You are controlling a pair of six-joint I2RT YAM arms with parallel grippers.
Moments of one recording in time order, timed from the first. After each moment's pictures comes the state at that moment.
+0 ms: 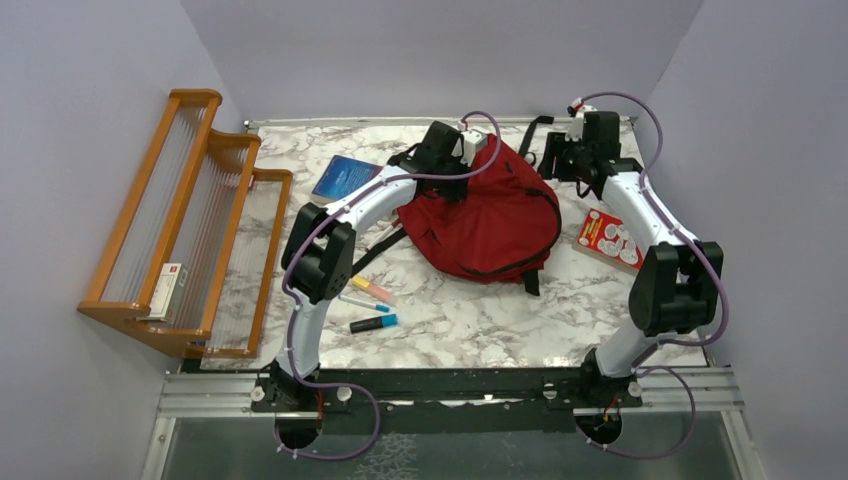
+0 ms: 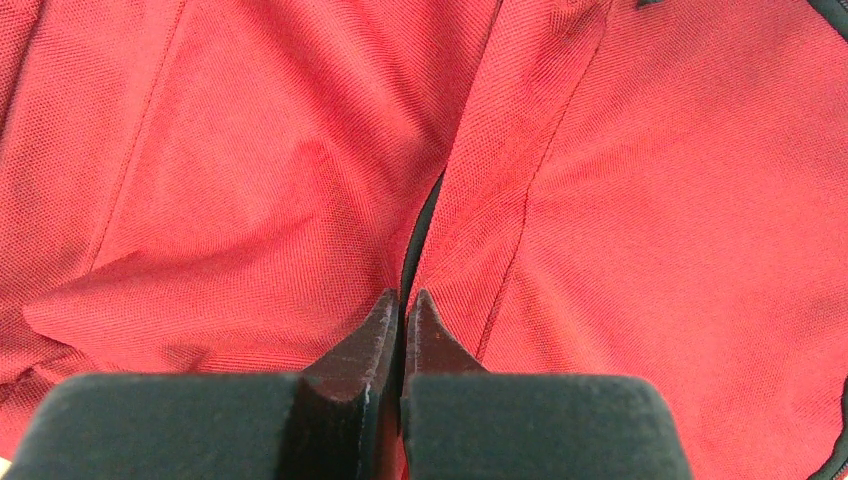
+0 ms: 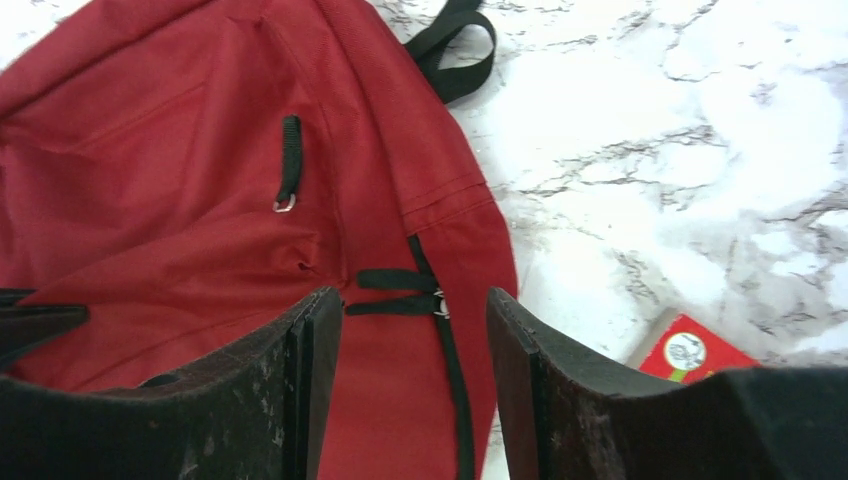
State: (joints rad) left arm -0.61 2.10 1.79 -0.43 0.25 -0.05; right arm 0.06 1.66 1.35 -0.34 -0.14 0.10
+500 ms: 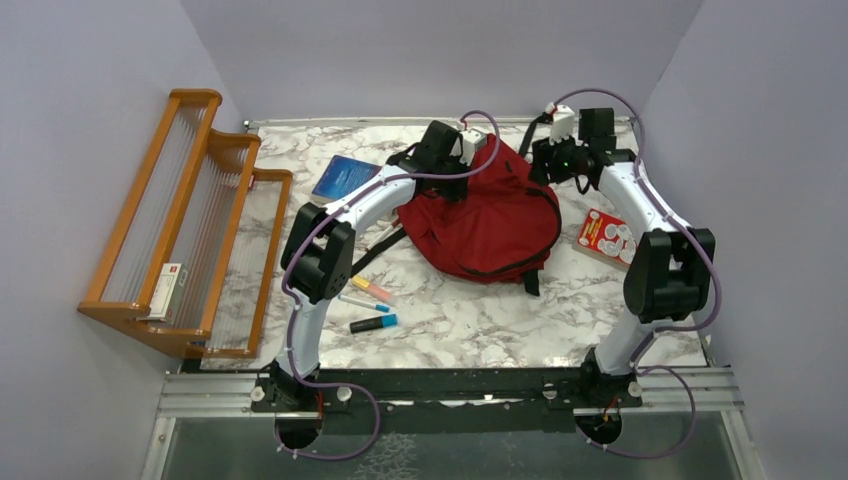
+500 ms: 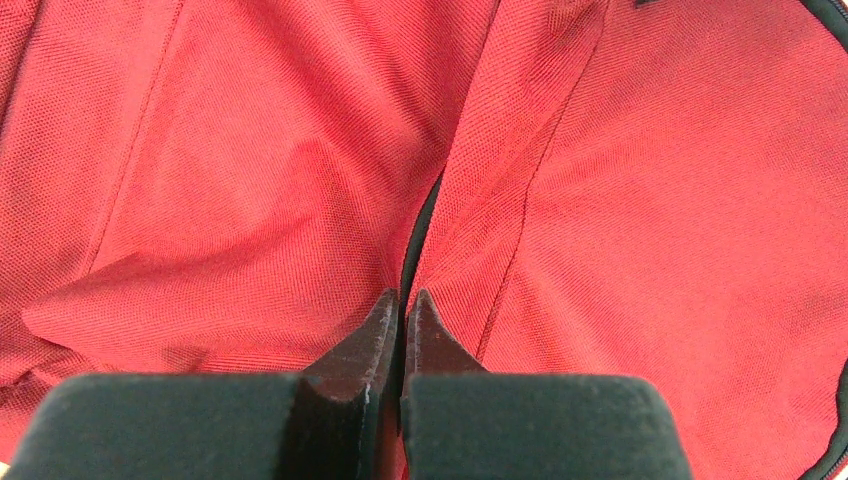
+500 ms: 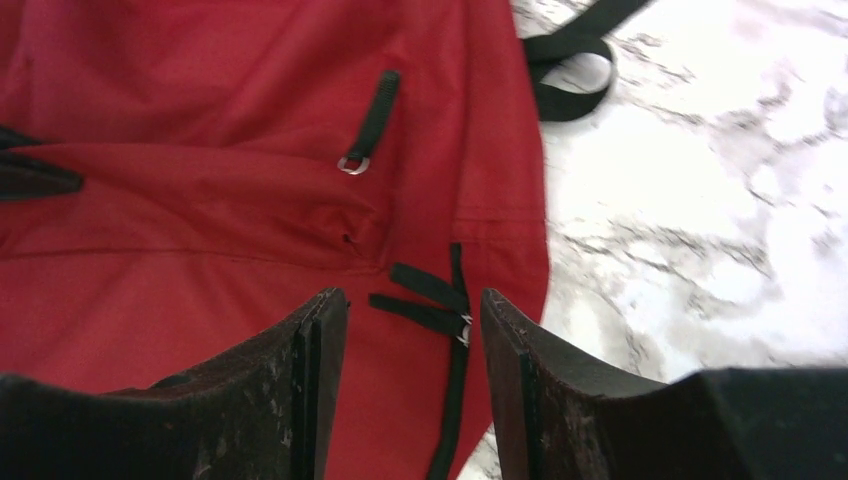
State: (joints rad) left arm -0.60 2.10 1.79 -0.42 0.27 -0.05; right arm 0.06 1.73 1.41 -0.42 -0.33 -0.24
